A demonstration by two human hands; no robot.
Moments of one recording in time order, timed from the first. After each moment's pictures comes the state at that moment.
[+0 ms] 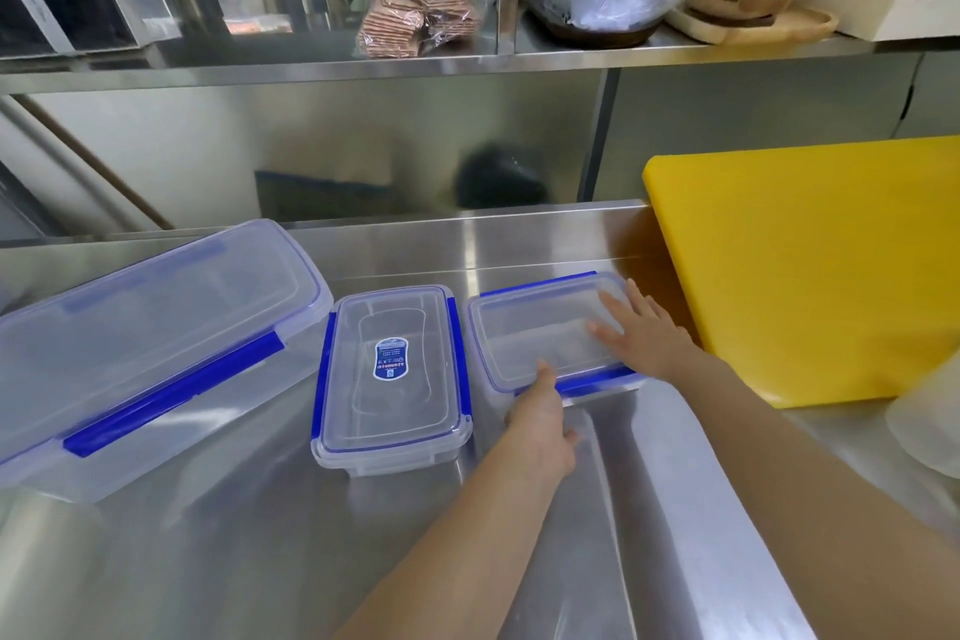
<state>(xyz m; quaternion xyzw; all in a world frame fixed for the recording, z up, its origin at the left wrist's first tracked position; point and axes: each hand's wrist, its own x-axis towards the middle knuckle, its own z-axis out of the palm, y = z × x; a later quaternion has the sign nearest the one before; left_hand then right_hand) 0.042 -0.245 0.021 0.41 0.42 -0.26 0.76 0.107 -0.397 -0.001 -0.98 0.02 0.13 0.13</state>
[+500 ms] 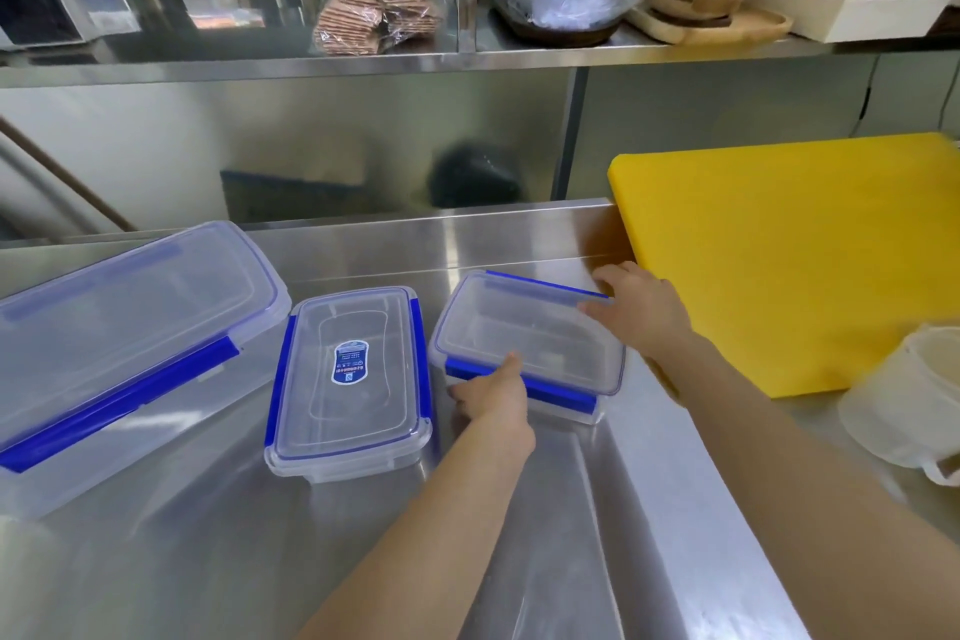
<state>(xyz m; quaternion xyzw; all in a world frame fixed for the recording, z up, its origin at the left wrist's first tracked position) 0.063 -0.254 -0.007 0.55 0.40 -0.13 0.72 0.115 -0.412 0.030 -0.98 0.09 -0.04 0.14</state>
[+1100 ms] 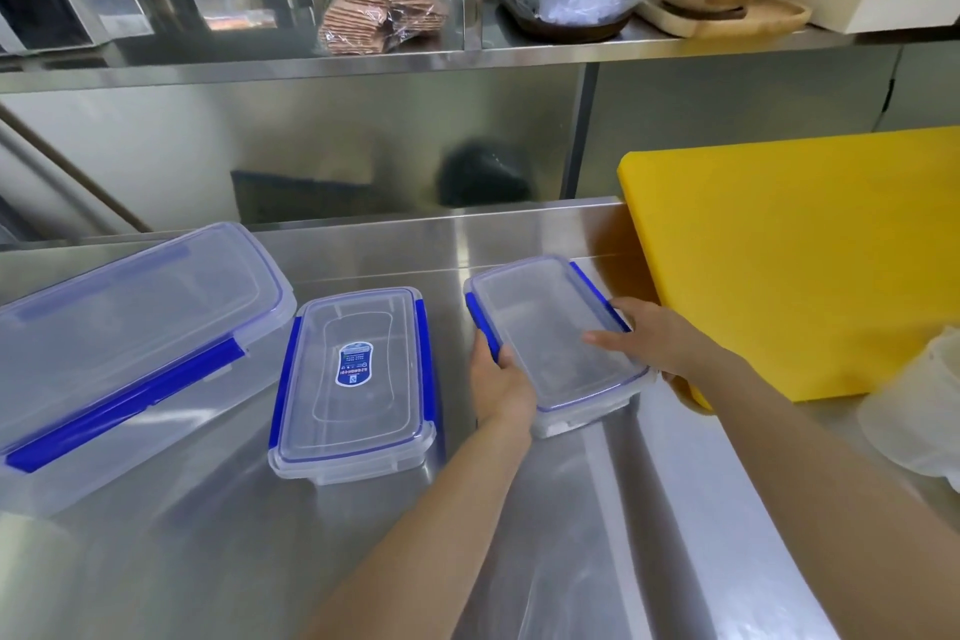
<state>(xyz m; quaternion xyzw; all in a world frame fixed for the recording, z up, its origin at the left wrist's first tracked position) 0.063 -0.258 0.004 0.69 0.23 -0.06 0.68 0.106 -0.438 0.003 -0.95 0.08 0.11 0.28</state>
